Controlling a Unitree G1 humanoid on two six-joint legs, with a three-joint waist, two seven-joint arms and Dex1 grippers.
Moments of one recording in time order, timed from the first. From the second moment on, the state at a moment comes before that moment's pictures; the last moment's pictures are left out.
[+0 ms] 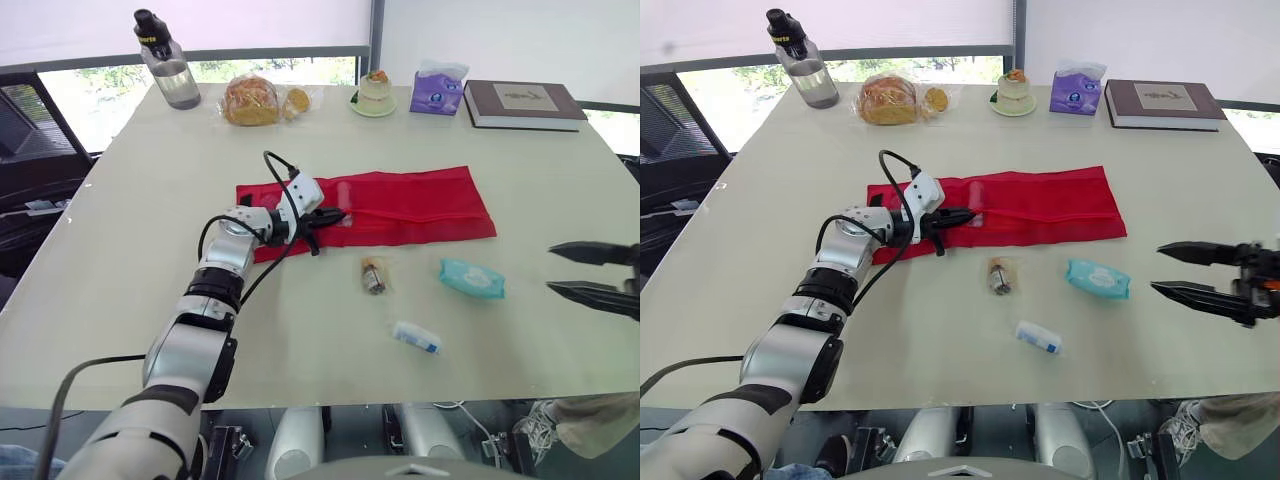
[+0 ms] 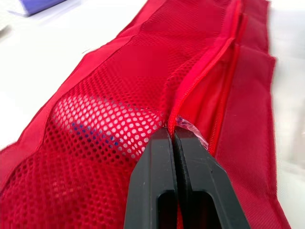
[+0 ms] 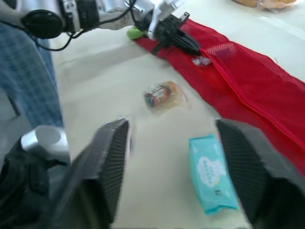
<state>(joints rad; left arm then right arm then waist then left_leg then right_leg) -0.87 0.41 -0.13 0.88 -0.09 -0.11 -0.99 0.06 -1.13 -0.72 -0.28 0.85 0.63 1.43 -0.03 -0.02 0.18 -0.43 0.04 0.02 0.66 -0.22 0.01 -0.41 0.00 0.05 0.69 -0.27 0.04</state>
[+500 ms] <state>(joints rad) -0.93 0.40 -0.12 1.00 -0.06 -0.18 -1.01 0.05 -1.25 -0.85 -0.20 0.83 0.70 1.58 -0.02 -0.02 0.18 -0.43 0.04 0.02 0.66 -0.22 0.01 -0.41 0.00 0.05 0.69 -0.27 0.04</state>
